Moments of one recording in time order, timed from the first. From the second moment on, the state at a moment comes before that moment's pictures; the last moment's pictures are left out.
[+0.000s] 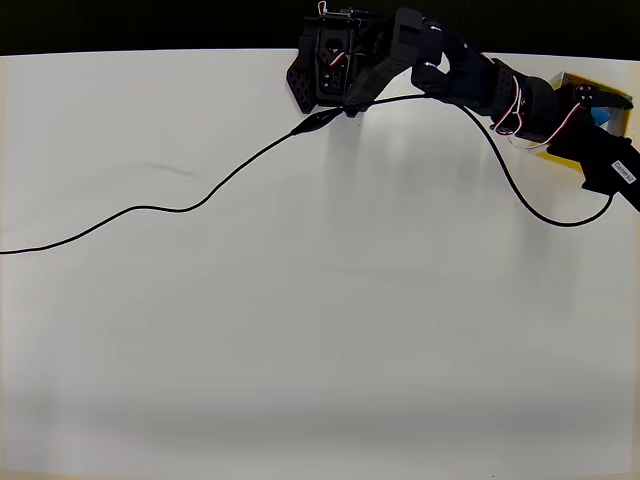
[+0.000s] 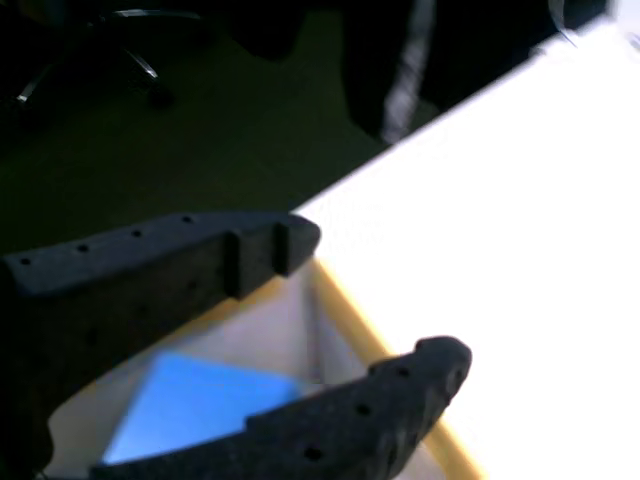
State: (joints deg) arm -84.4 79.5 119.4 -28.1 -96.0
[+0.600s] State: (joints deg) arm -33.5 108.5 122.8 -2.0 -98.3
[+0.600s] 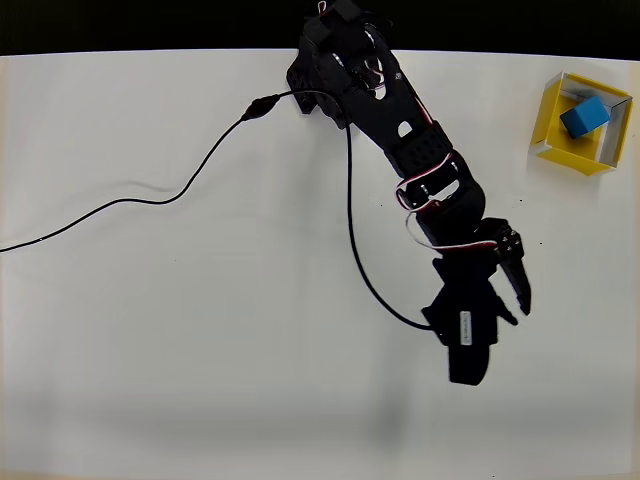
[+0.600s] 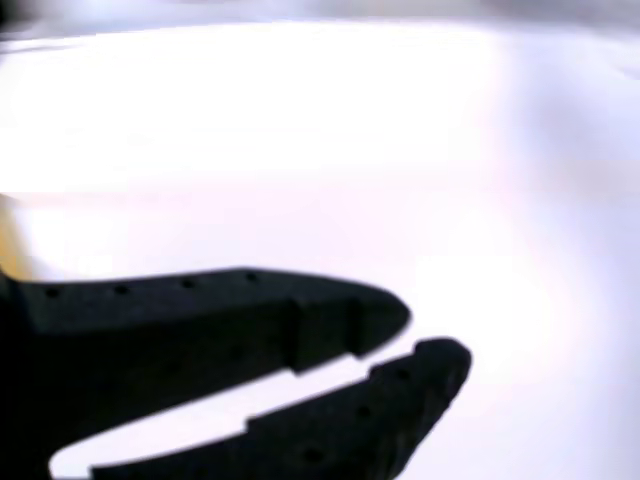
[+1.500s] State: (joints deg) arm -0.2 175.5 176.8 20.1 -98.3
